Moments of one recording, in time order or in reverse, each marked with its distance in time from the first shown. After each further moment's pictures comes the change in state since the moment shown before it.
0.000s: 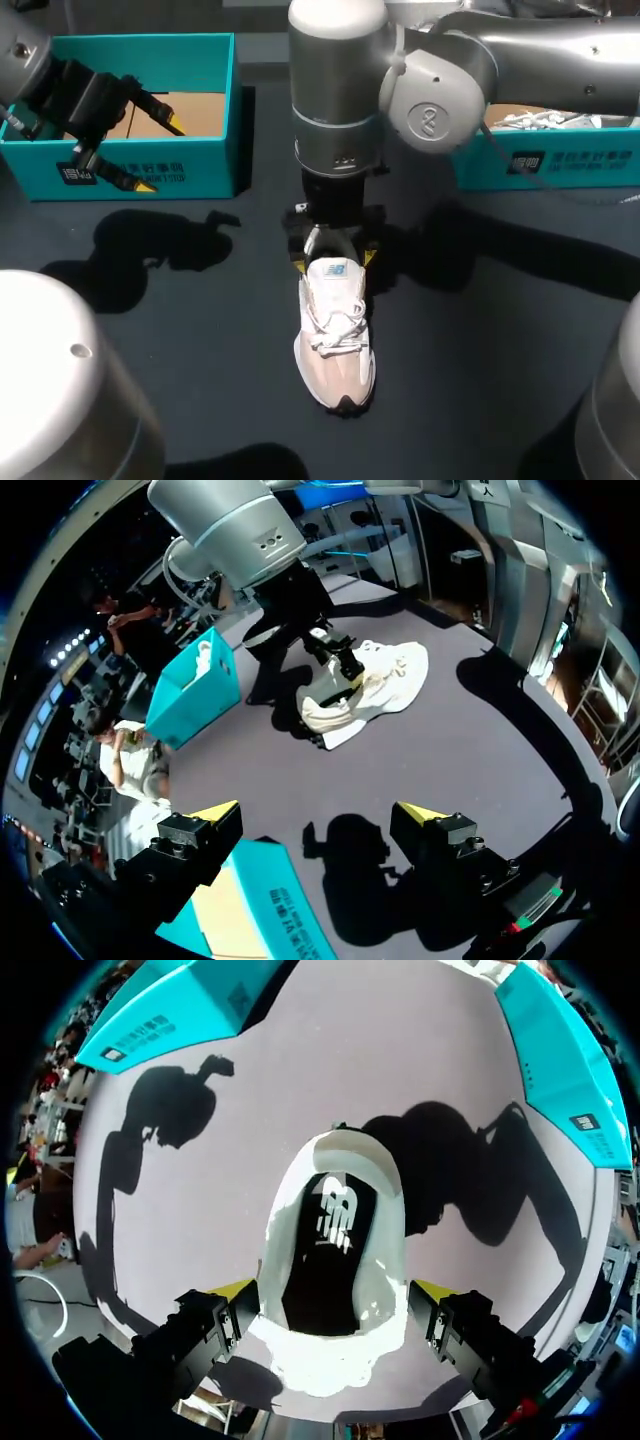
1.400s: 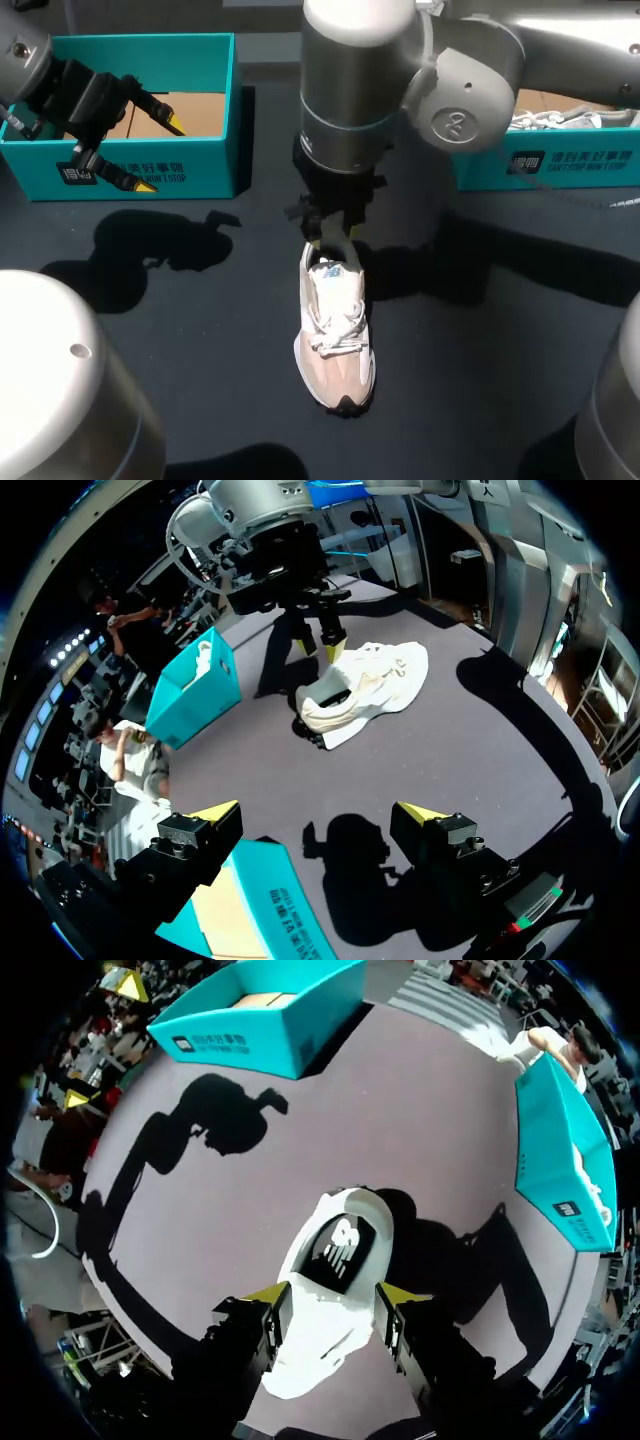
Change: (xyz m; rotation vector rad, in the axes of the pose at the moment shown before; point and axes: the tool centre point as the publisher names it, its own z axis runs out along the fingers) left arm 0.000 0.000 0.000 0.000 0.000 0.000; right arm -0.002 0.012 -0.042 -0.214 -0.009 -0.294
